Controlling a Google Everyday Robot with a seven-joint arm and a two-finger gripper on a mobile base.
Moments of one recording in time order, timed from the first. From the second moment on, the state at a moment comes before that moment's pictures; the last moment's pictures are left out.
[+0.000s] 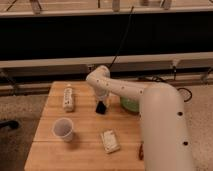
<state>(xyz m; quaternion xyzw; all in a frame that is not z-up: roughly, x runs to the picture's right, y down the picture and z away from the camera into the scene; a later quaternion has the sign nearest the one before) -0.010 0.110 0.925 -0.29 -0.17 -0.54 0.77</state>
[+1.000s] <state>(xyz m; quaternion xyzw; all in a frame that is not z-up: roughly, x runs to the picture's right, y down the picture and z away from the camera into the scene) -0.077 0.056 0.848 -0.24 -0.19 -0.62 0.73</state>
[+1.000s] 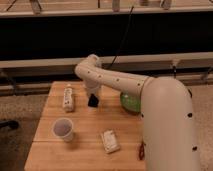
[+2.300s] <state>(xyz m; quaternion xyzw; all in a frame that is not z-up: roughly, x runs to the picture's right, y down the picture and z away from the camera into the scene) -0.207 0.116 0.700 -0.15 -0.27 -0.72 0.62</state>
